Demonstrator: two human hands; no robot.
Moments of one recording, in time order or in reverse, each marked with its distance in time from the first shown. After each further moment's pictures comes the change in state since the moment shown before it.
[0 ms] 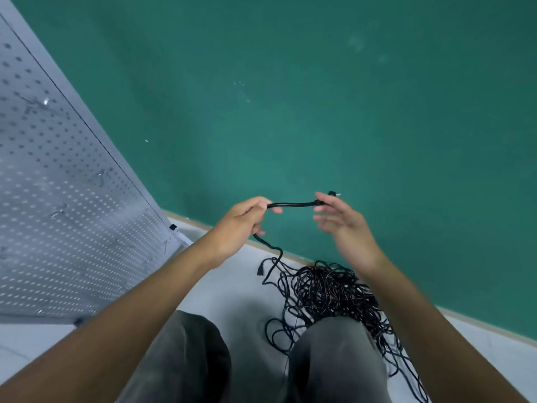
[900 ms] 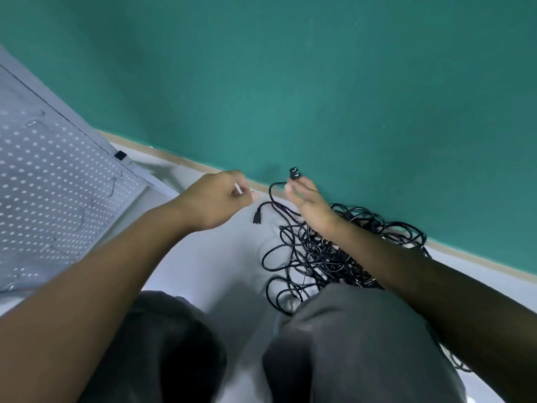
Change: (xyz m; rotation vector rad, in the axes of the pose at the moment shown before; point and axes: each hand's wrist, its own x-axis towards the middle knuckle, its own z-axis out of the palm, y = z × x) left_hand 0.094 -0.228 0.005 0.585 -0.126 -0.238; right_hand 0.151 0.315 0.070 -0.308 -0.213 0.182
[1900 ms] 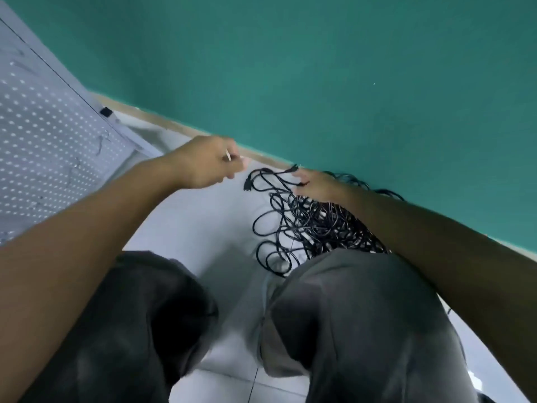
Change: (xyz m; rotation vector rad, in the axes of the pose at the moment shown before) left_hand -0.015 -0.009 0.004 0.045 -0.086 0.071; right_hand 0.000 0.052 -0.034 -0.605 -0.254 0.165
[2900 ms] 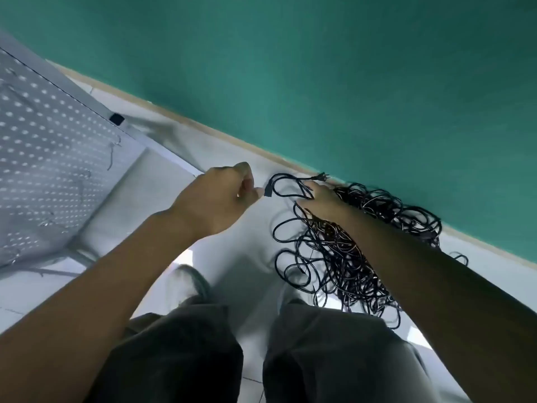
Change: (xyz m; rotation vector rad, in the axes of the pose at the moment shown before) left_hand 0.036 -0.046 -0.012 0.031 0.060 -0.060; right_hand 0.080 -0.028 0.028 0.132 0.004 0.170
